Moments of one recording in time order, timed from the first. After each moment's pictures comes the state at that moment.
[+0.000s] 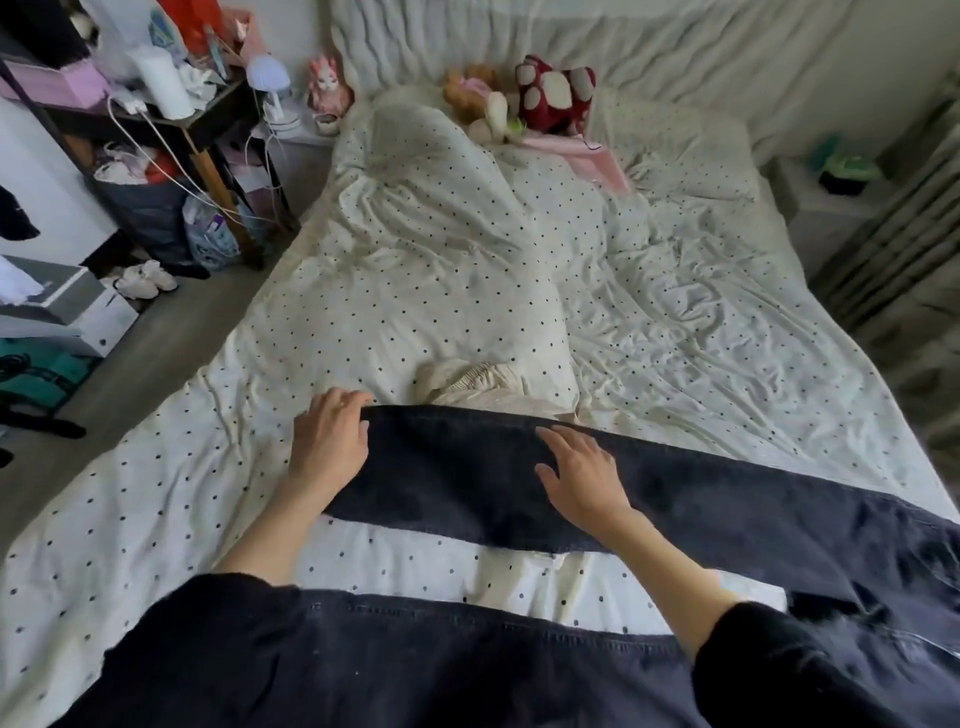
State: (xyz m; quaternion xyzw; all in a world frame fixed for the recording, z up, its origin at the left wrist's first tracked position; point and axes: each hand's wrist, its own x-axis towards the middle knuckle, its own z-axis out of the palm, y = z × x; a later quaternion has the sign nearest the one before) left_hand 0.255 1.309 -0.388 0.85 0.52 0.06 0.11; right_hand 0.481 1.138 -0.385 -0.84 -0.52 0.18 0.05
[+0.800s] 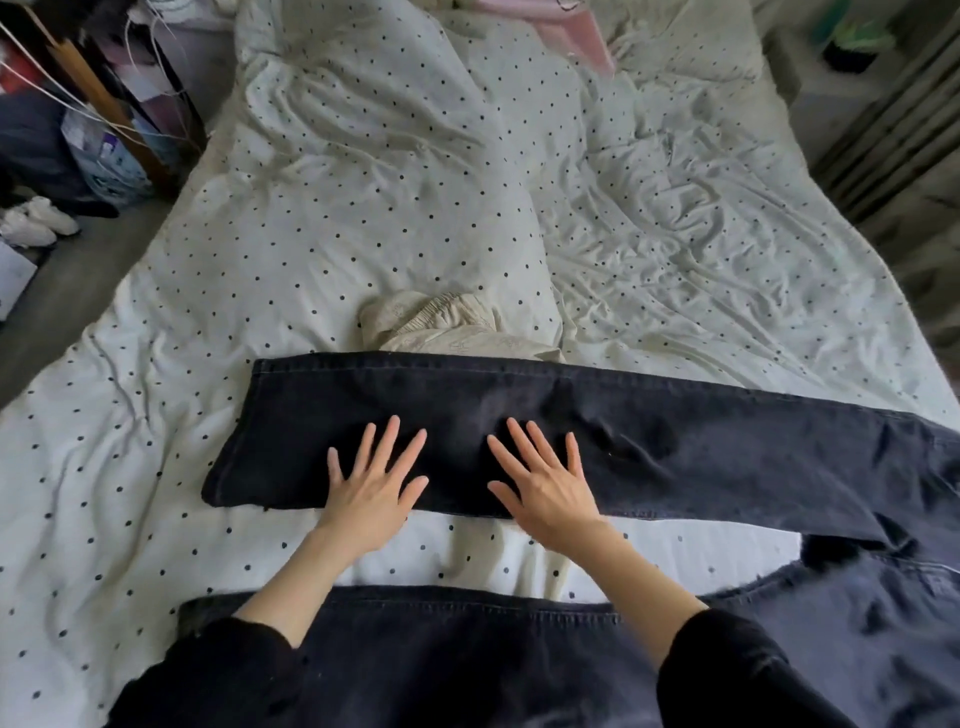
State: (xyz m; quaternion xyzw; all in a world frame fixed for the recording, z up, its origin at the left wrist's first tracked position) left_hand 0.294 1.247 -0.520 0.87 0.40 -0.20 0.21; right_hand 0.479 1.119 -0.509 -0.79 -0.57 0.21 -0.04
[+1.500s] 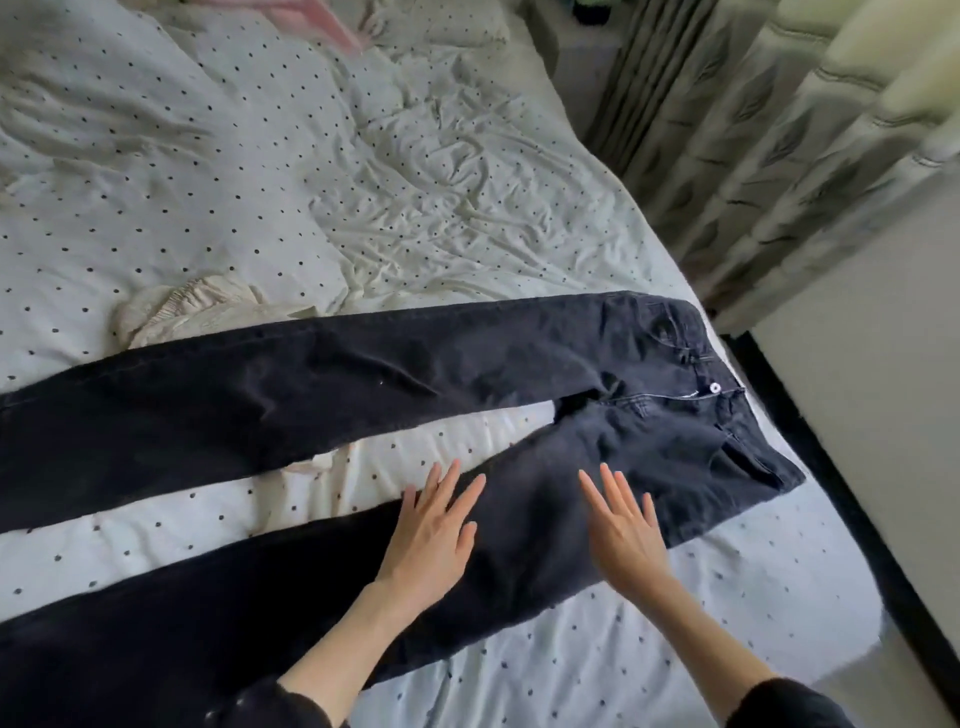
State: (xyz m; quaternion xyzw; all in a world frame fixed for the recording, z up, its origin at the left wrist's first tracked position) left_hand 0.421 0.975 -0.480 0.96 0.15 -0.12 0.21; right_hand 0.559 0.781 -0.480 -0.93 -0.28 0.23 -0.06
